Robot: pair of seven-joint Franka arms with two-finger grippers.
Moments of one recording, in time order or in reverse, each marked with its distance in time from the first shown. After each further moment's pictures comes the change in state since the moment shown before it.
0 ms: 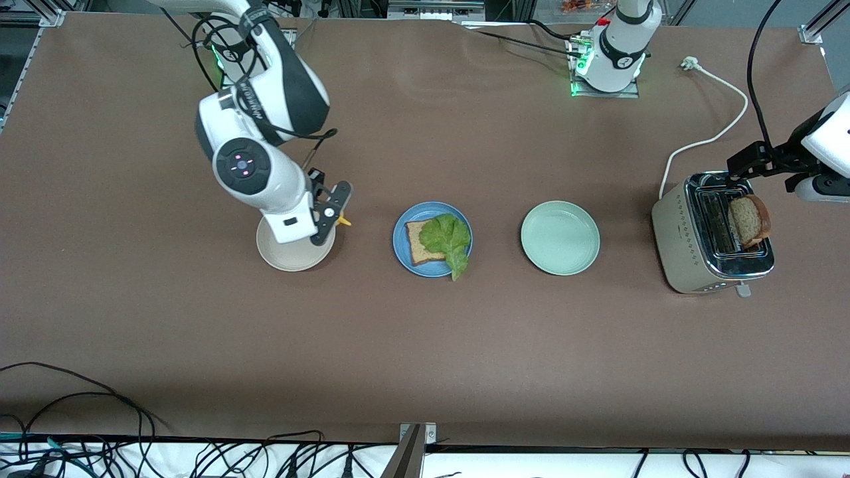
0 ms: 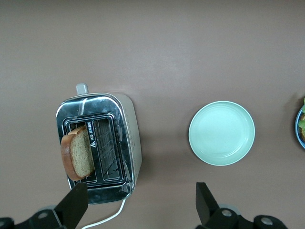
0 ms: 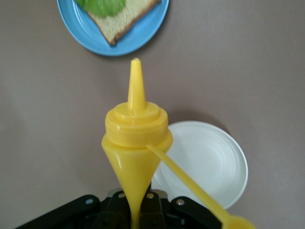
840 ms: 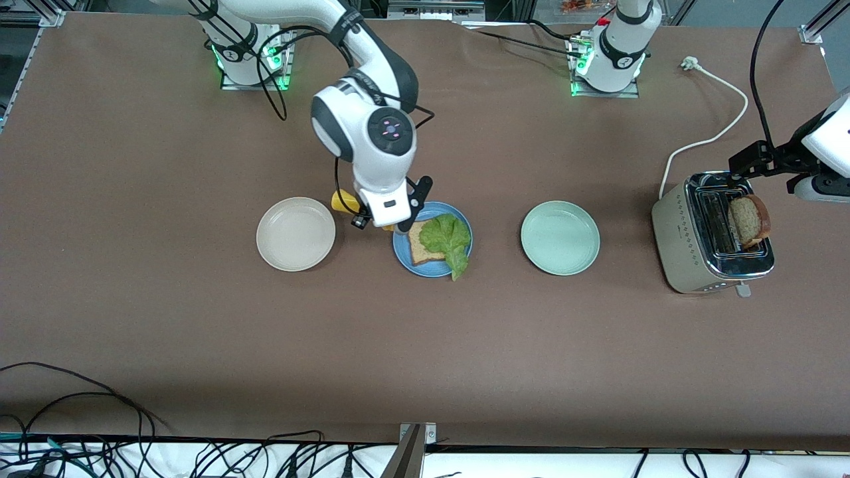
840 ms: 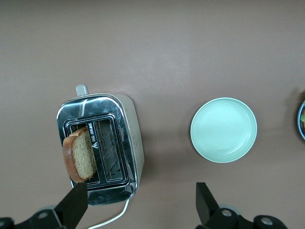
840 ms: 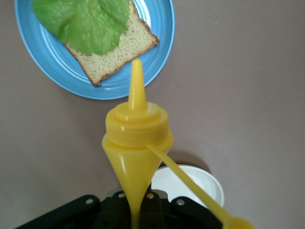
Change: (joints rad) left arm 0.004 0.001 0.003 -0.004 0.000 0.001 0.040; right arm 0.232 0.183 0.004 0.168 -0.288 0.057 0.258
